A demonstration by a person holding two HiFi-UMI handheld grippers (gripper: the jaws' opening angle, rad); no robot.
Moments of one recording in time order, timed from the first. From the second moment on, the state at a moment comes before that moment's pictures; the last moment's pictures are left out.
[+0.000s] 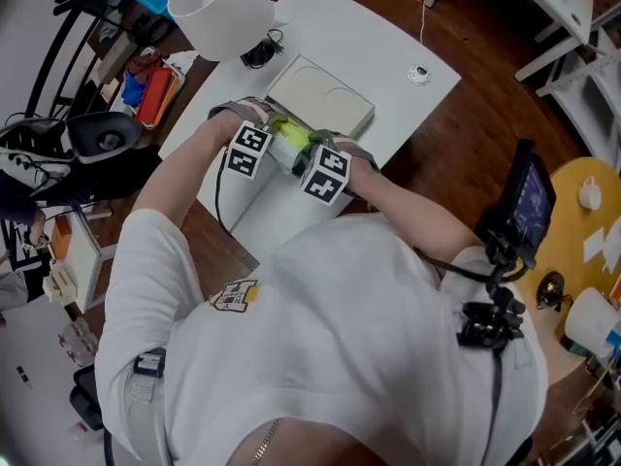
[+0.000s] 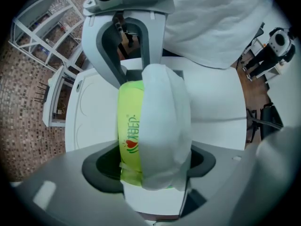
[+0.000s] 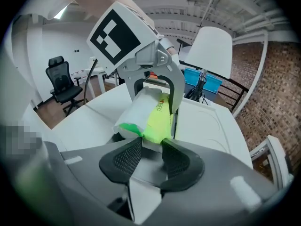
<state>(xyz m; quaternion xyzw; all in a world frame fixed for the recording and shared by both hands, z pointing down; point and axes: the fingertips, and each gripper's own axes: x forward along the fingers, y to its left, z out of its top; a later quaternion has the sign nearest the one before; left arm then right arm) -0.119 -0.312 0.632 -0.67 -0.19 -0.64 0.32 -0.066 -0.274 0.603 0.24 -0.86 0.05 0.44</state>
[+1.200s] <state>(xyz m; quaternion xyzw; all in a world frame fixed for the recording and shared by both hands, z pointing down) -0.116 -0.320 0.671 -0.65 -0.19 -0.66 0.31 -0.072 -0.276 0.642 0.19 -0.79 -0.08 0.58</state>
